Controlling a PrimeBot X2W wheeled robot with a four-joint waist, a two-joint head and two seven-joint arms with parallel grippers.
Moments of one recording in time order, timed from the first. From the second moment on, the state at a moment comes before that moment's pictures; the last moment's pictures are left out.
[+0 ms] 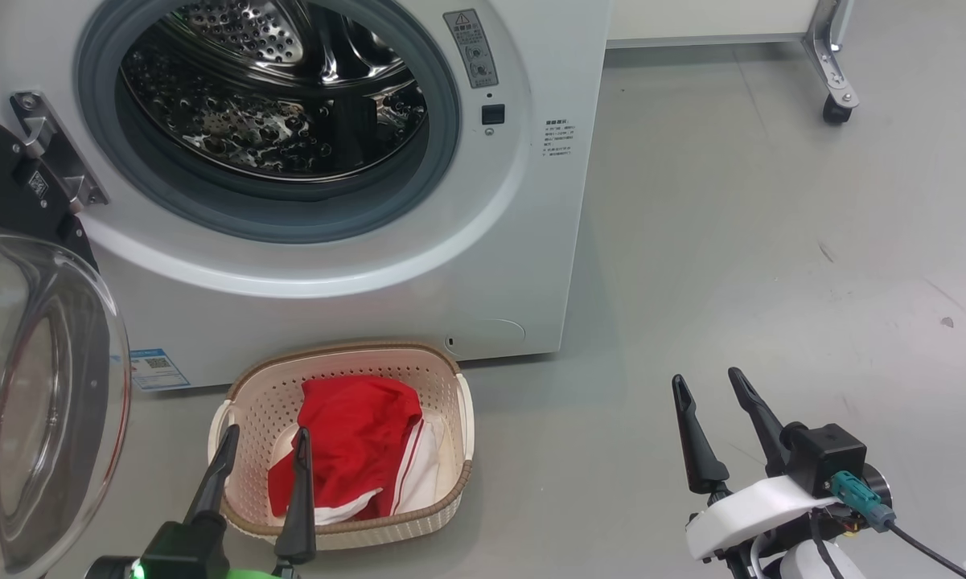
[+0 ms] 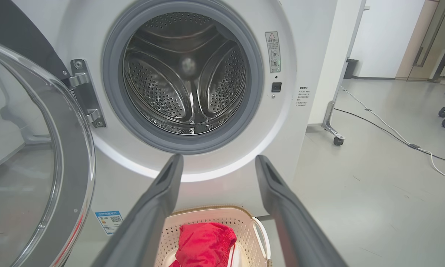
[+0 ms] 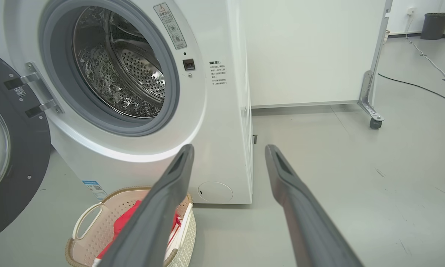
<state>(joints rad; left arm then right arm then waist) 0.17 0.05 -0.21 -0.11 -0.23 0.11 -0.15 -0.03 -0.05 0.26 0.25 0.34 0.05 -0.26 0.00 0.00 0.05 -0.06</state>
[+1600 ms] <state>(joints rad) 0.16 0.05 -0.20 -0.08 -0.25 0.11 -0.16 -0.01 -0.06 0.24 0.24 0.33 0.04 -0.26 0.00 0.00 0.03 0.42</state>
